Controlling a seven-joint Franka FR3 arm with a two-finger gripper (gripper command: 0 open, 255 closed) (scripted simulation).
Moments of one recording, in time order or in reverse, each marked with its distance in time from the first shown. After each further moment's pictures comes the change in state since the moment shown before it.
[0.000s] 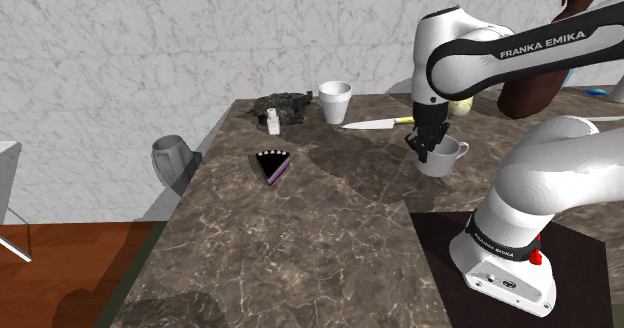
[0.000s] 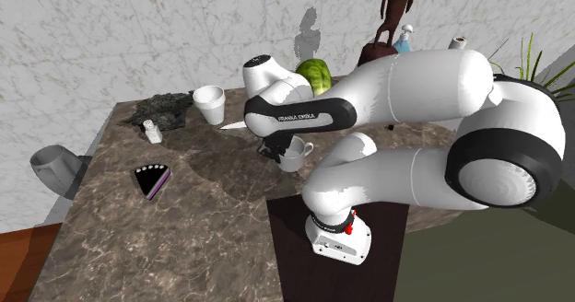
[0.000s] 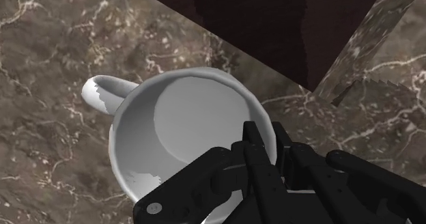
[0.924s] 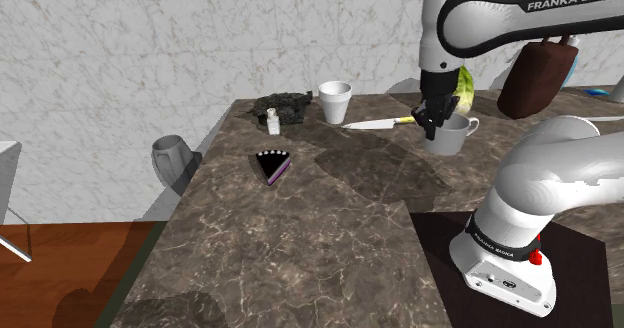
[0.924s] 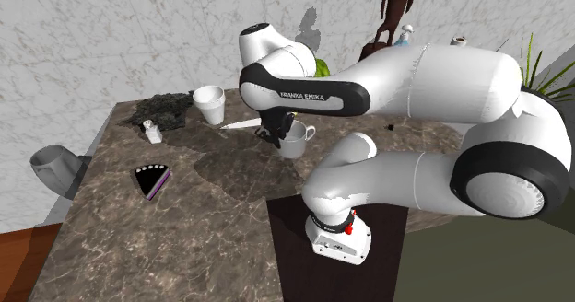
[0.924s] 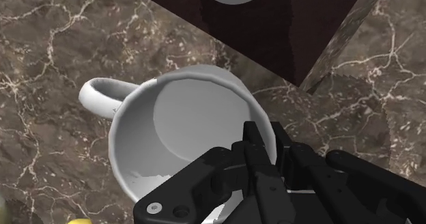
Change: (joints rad) arm 0.003 -0.057 0.006 0.166 0.009 -0.223 -0.010
